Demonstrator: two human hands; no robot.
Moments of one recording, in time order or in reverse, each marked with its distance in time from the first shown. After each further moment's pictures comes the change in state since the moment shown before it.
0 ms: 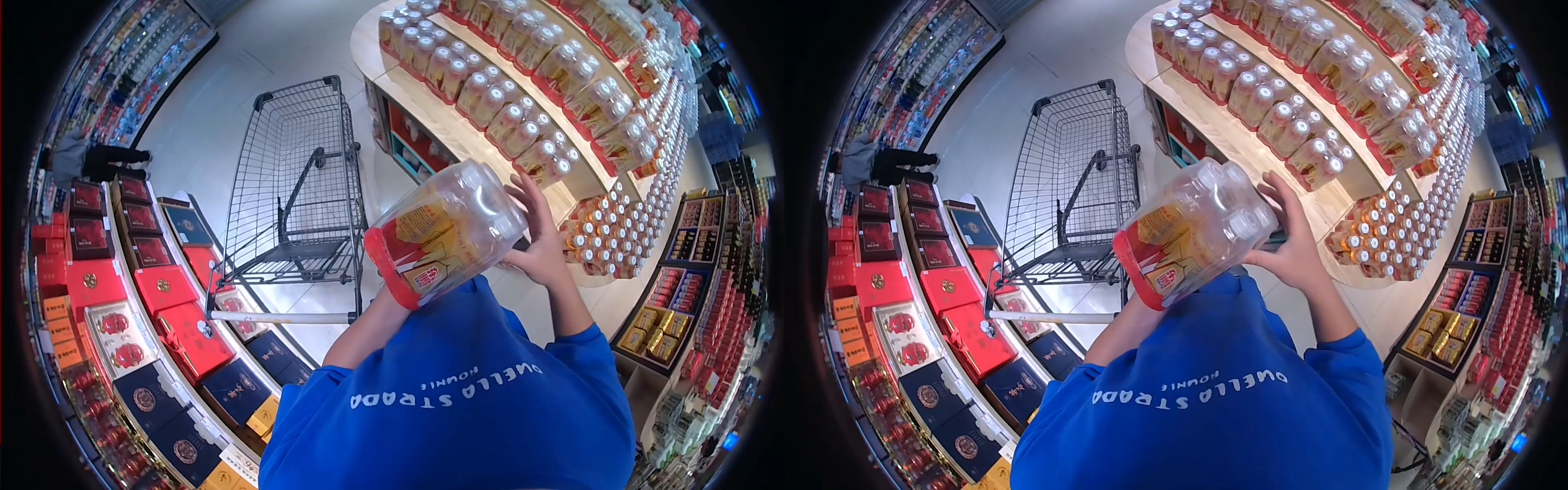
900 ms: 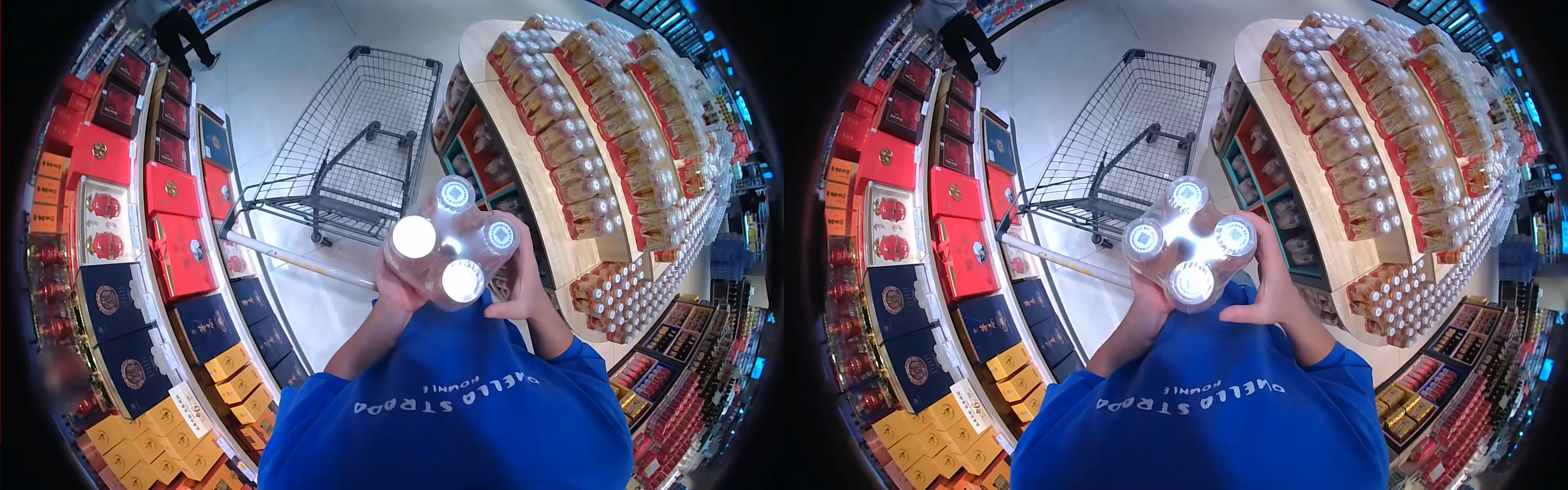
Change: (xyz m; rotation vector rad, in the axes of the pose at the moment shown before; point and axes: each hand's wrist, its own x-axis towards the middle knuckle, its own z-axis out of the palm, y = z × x) left_hand -0.156 0.063 -0.033 -0.137 0.118 0.464; right_hand 0.003 -0.042 0.162 0.249 -0.409 -0.199
